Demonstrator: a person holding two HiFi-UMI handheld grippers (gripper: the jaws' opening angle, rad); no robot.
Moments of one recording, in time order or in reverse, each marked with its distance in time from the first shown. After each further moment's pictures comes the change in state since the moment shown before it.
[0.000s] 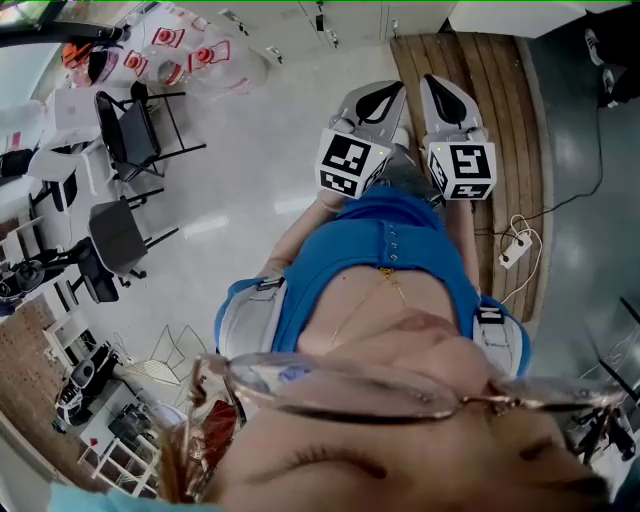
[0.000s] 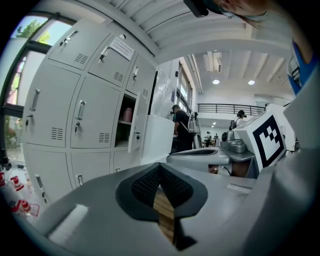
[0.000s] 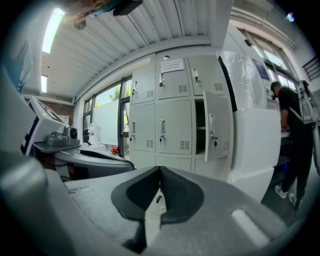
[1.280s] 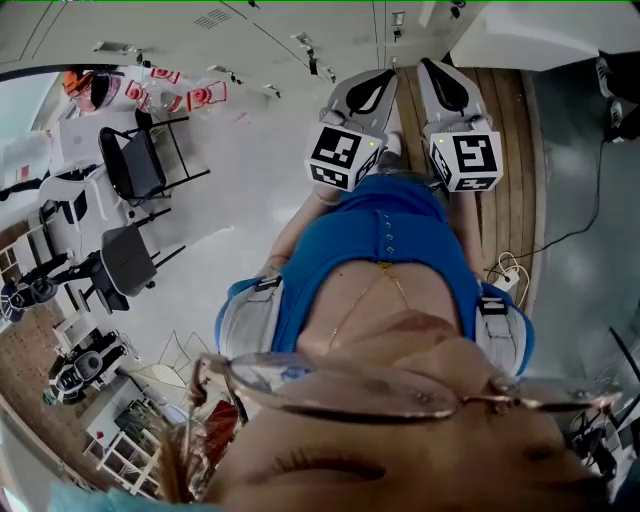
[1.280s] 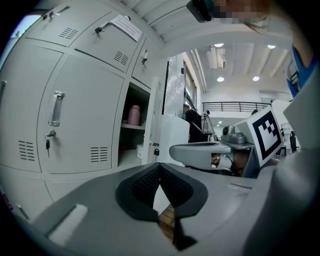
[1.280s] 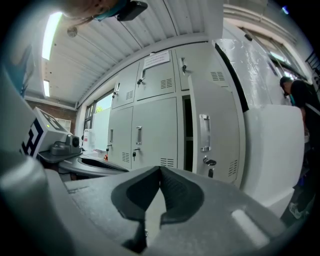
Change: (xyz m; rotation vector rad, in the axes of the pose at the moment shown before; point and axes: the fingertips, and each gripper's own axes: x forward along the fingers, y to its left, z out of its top) left arm 0.200 0.123 0.083 0.021 -0.014 0.048; right arm 0.175 -0.163 0.085 -0.018 -0.091 0.069
